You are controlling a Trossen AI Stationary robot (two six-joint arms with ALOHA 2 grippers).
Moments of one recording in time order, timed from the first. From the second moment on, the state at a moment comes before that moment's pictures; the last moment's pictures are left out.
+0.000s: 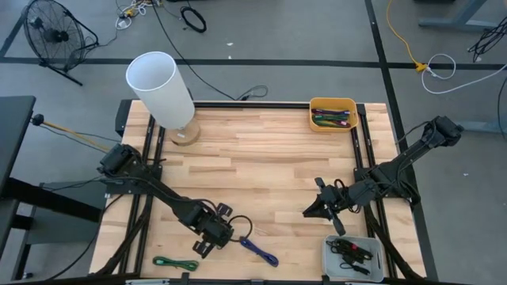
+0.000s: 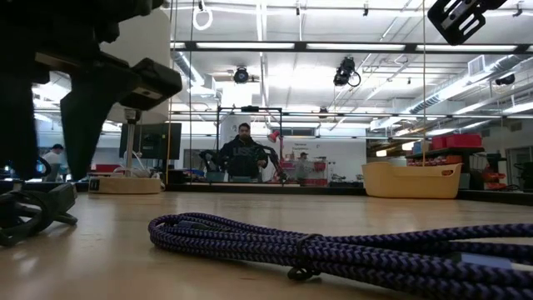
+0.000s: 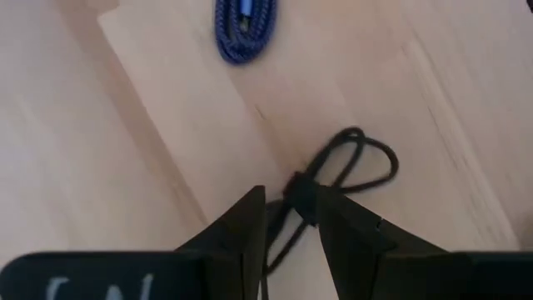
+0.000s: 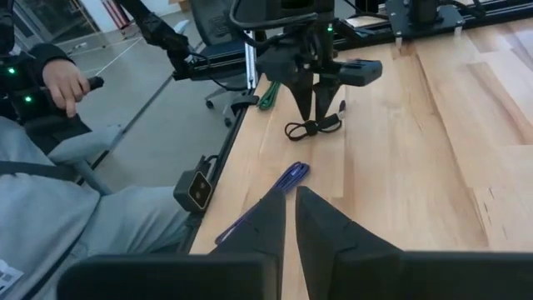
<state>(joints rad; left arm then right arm) -0.59 1.80 1.14 -0.54 -0.05 -0.07 0.61 1.00 0.60 0.03 0.23 0.40</state>
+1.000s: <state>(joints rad) -0.59 1.90 1.14 -0.54 0.00 -0.05 0.61 1.00 0.60 0.03 0.23 0.38</state>
